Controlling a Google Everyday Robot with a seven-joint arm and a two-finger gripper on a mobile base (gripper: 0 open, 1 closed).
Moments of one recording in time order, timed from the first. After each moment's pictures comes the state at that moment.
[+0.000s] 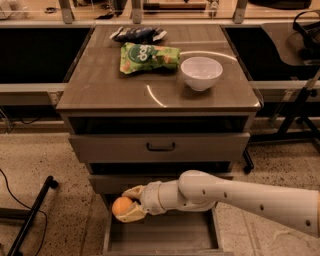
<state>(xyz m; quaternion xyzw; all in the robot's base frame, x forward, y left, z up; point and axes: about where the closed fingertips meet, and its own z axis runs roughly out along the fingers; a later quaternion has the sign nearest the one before) 0.459 0.112 0.536 -0.54 0.67 0.36 0.37</state>
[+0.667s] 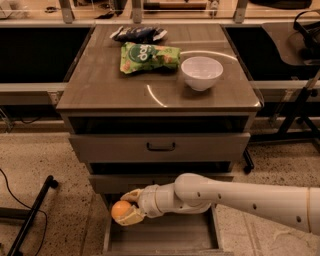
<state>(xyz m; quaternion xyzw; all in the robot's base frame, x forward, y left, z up) 0.457 0.117 0.512 -0.55 0.67 0.35 0.36</state>
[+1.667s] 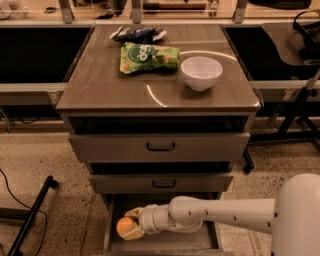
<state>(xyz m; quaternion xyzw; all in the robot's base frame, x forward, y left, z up) 0.455 0.123 0.372 -0.55 0.69 0.33 0.34</state>
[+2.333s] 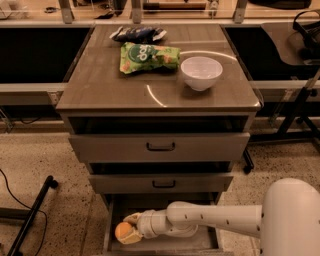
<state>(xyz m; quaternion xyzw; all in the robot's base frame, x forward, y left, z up) 0.453 0.133 0.326 -0.53 0.70 0.35 0.34</state>
